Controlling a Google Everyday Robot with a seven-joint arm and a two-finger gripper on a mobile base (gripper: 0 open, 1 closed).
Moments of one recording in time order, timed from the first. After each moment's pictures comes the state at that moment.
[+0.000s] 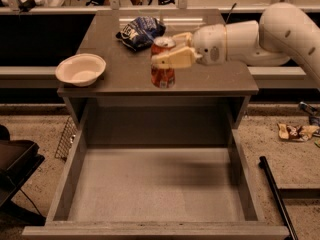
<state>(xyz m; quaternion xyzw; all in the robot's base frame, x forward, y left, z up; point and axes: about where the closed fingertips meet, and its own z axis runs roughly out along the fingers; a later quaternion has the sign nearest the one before) 0.602 -0.014 0.943 -0.49 0.60 0.41 0.47</state>
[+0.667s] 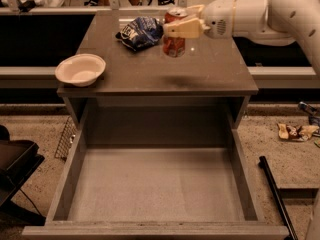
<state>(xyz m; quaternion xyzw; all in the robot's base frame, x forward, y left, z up) 0.691 -0.050 0.984 -0.46 0.61 0.36 0.54</state>
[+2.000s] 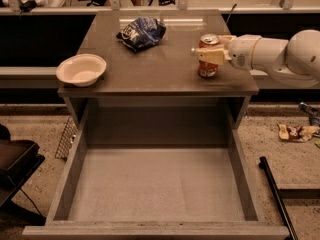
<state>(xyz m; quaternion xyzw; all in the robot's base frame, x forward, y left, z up) 0.721 -0.159 0.893 -0.35 0.70 0.23 0.58</state>
